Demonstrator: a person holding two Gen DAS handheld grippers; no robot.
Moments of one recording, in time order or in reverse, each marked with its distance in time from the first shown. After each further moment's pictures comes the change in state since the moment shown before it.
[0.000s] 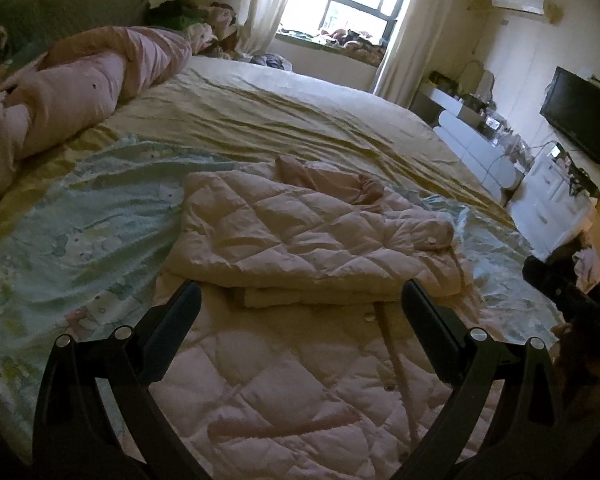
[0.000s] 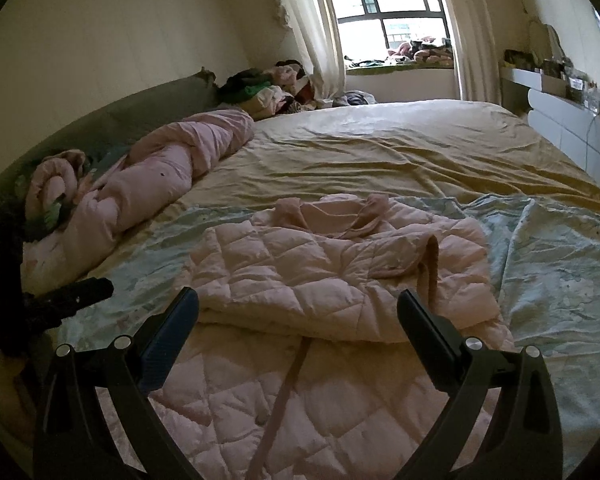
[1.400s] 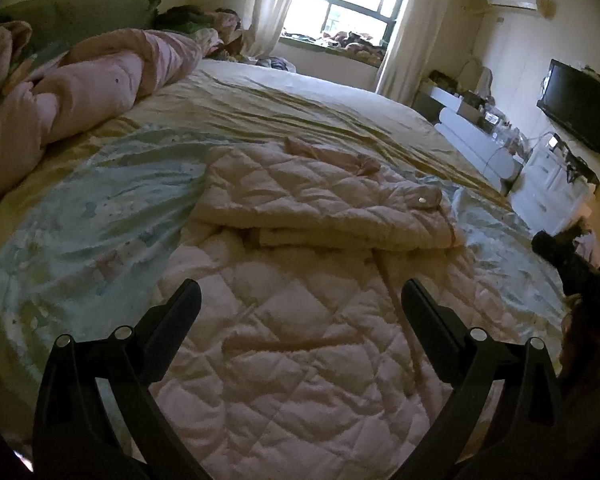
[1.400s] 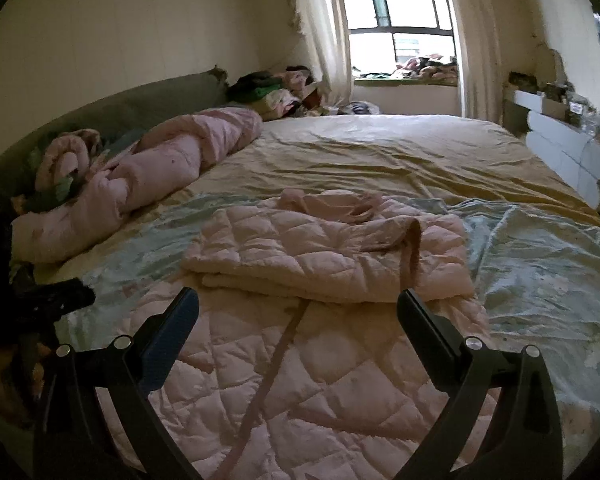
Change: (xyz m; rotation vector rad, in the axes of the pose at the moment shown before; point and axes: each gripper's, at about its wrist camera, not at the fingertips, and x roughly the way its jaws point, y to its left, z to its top) left arm -0.055 0.001 -0.074 0.017 -0.006 0.029; right arm -0.058 0.016 -0.044 -0.075 -0.026 -0.032
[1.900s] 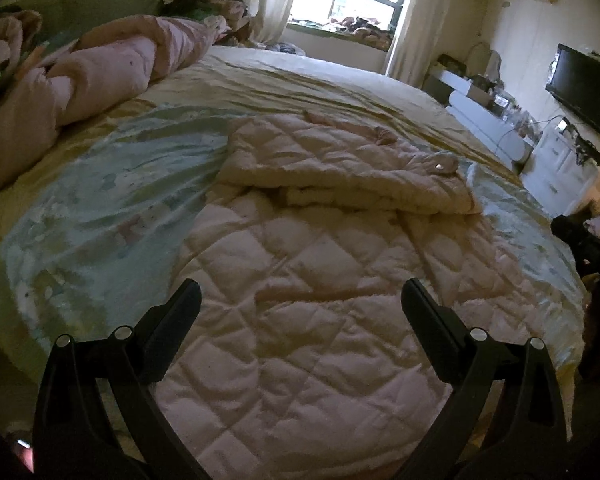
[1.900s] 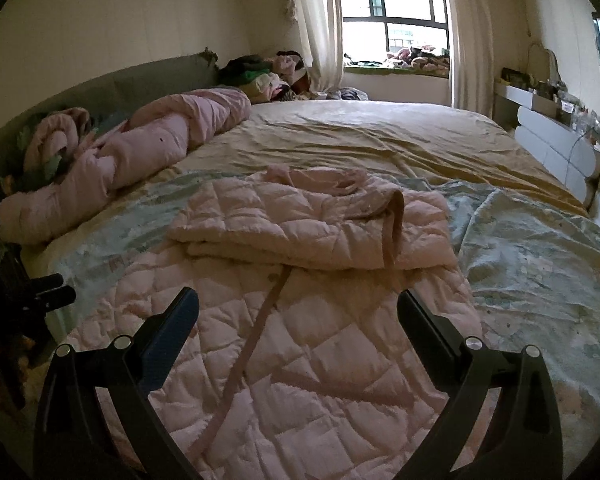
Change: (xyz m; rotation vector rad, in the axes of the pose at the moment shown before) left arm -0.006 0.022 -0.038 0.008 0.050 0.052; right arm -0.005 0.000 -0.028 -0.025 0.069 -0.050
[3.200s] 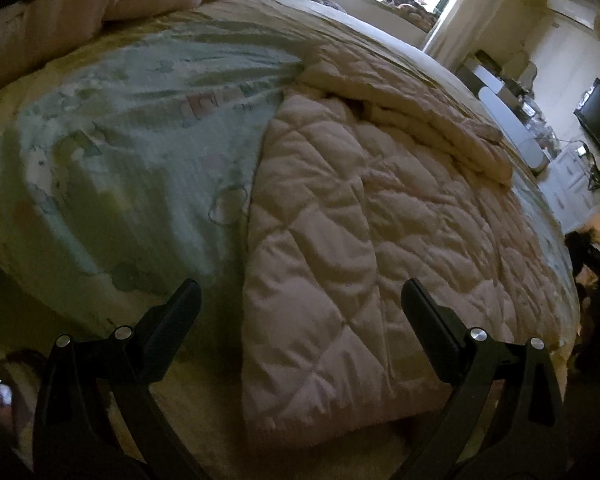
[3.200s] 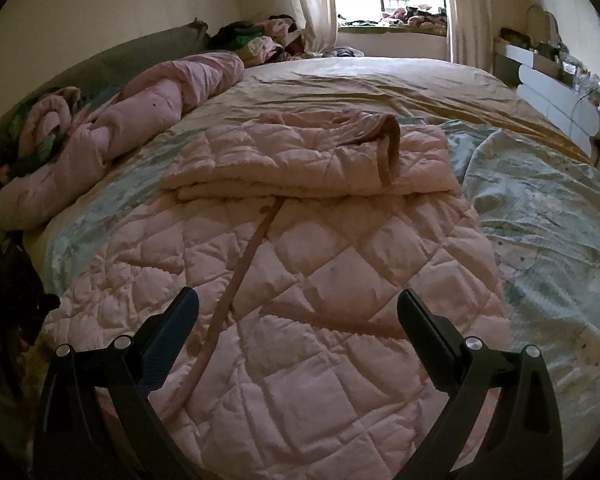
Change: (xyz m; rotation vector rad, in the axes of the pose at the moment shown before) left arm 0.003 0.091 -0.083 -0.187 0.166 -0.036; right arm 0.016 -0.019 -0.050 0.048 0.134 0.026
